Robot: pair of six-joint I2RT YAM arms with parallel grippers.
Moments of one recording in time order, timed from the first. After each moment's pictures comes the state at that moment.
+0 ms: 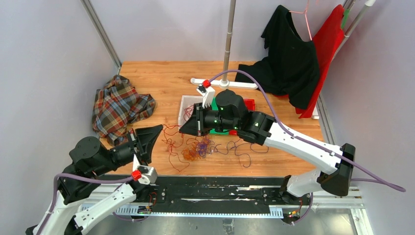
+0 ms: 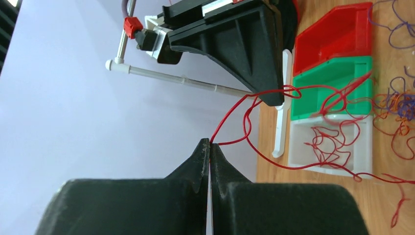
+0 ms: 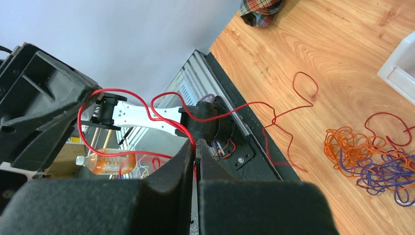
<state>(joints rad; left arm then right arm) -0.78 0.39 1.03 -0.70 0.29 1.32 1.09 1.38 1.38 -0.29 -0.25 0.73</state>
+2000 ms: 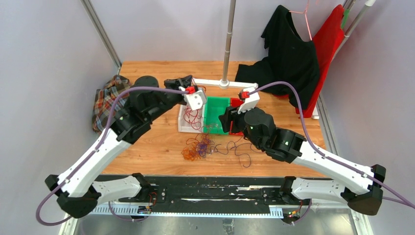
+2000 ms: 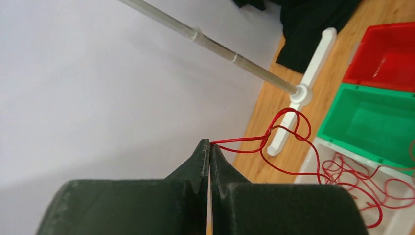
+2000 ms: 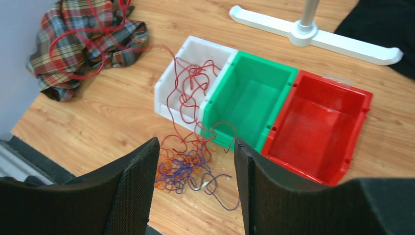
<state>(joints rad) -0.76 1.05 1.34 -0.37 0.00 0.97 1.08 1.04 1.07 -0.34 0.51 0.38</state>
